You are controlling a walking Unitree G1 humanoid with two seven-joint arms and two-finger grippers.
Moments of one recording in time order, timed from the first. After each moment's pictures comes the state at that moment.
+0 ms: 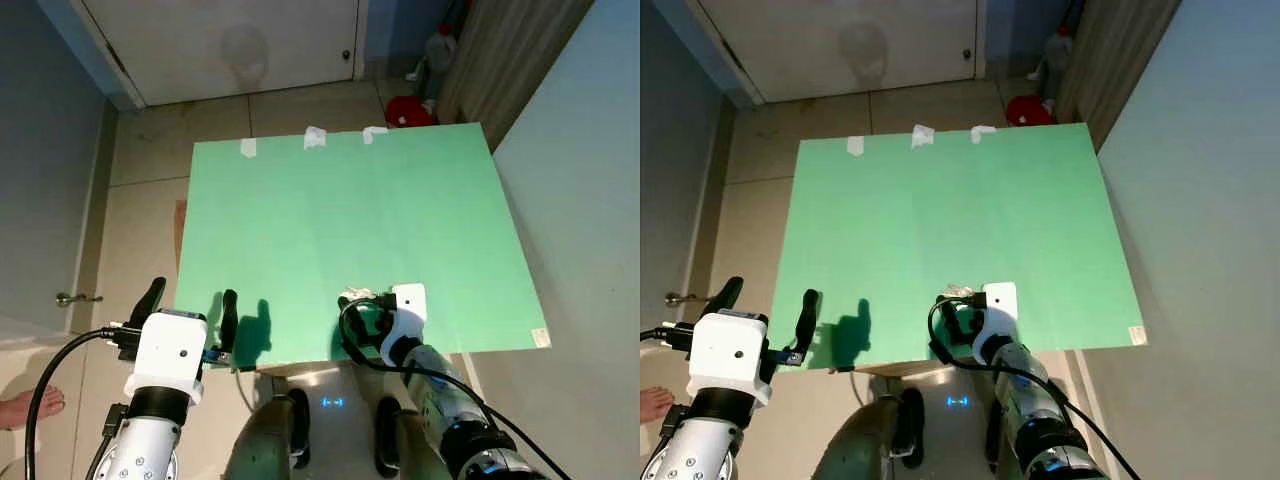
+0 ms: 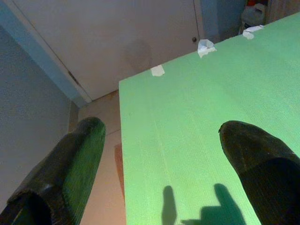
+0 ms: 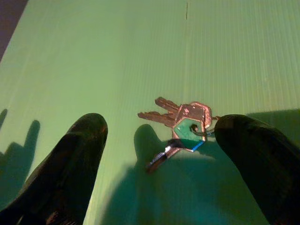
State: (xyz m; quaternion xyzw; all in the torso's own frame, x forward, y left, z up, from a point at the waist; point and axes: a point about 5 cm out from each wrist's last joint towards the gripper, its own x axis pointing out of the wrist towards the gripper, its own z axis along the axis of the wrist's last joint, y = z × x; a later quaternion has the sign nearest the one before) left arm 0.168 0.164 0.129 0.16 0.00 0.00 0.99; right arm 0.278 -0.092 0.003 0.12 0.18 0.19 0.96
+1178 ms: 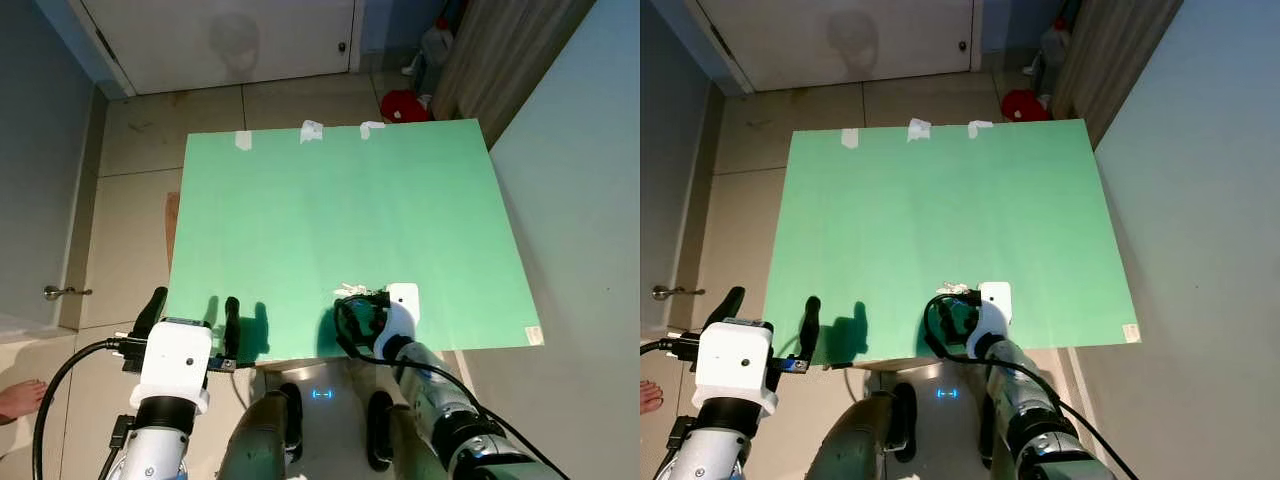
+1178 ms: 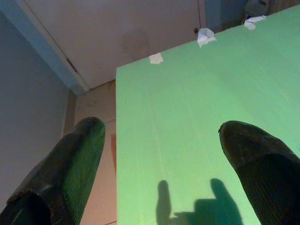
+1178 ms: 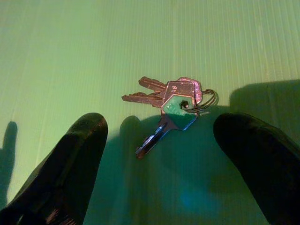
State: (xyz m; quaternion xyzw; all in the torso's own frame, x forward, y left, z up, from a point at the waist) left arm 0.161 0.158 0.124 0.16 0.01 0.01 0.99; right arm 0.282 -0.084 -0.002 0.14 0.21 0.17 0.95
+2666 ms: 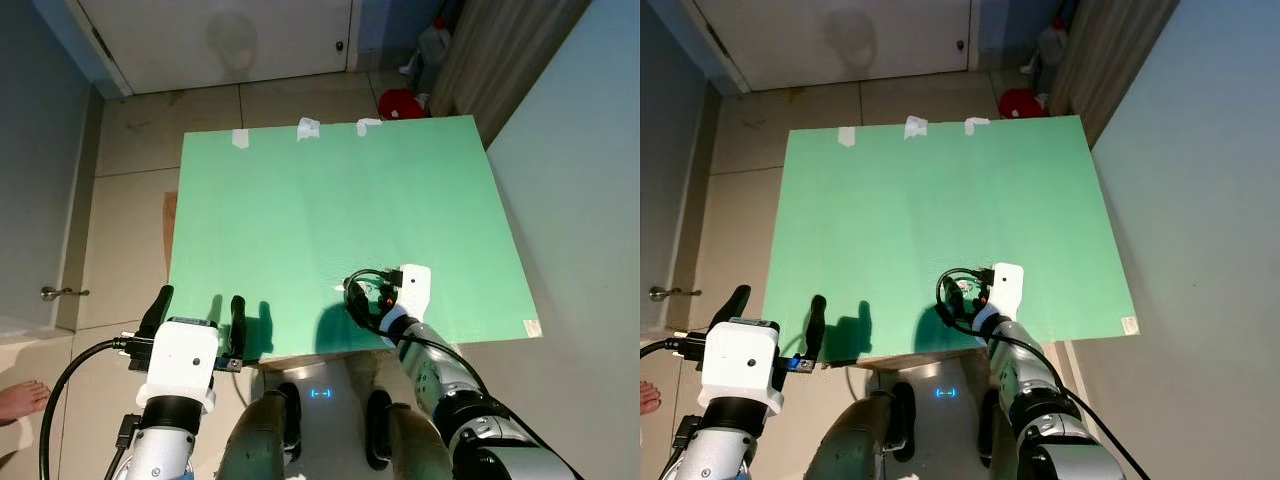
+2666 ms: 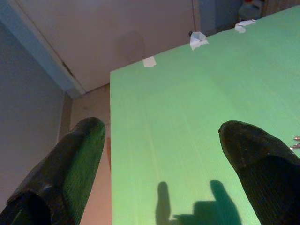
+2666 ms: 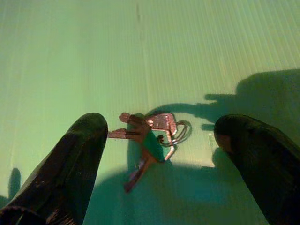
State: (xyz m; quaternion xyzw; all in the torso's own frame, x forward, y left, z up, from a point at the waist) left arm 0.162 0.152 0.126 0.16 0.00 0.01 0.99; right arm 0.303 -0.093 0.014 0.19 0.21 0.13 0.95
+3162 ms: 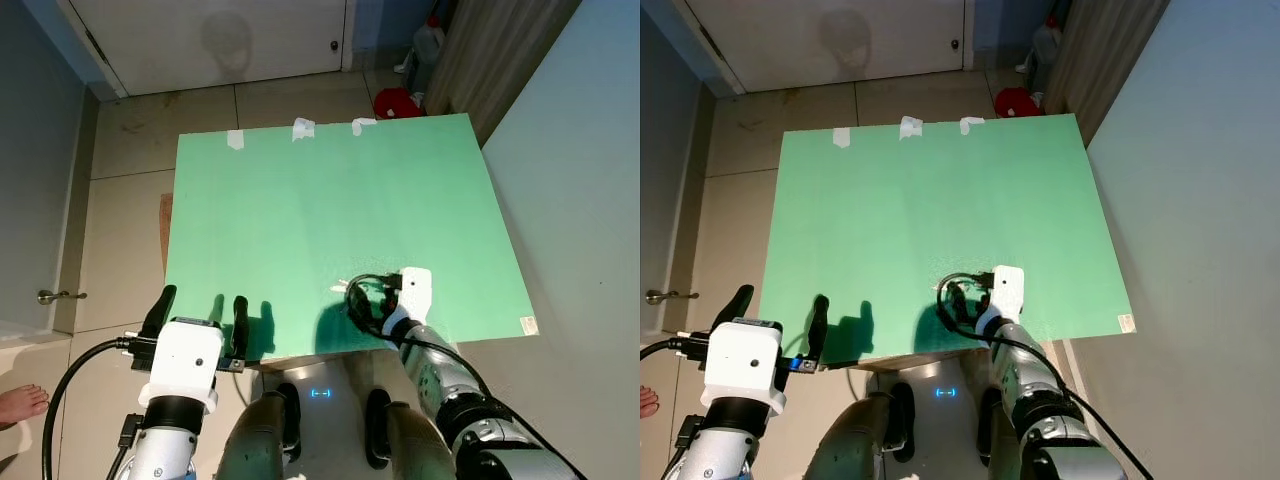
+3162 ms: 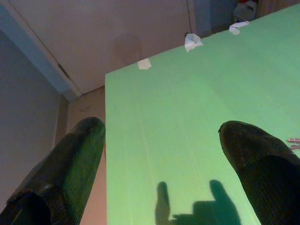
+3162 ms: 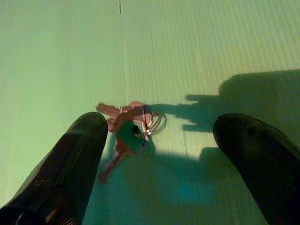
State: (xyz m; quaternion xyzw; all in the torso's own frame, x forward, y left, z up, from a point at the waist) left arm 0.161 0.150 0.126 0.16 0.00 0.00 0.99; right arm 0.300 -0.097 0.010 0.14 0.22 0.12 0.96
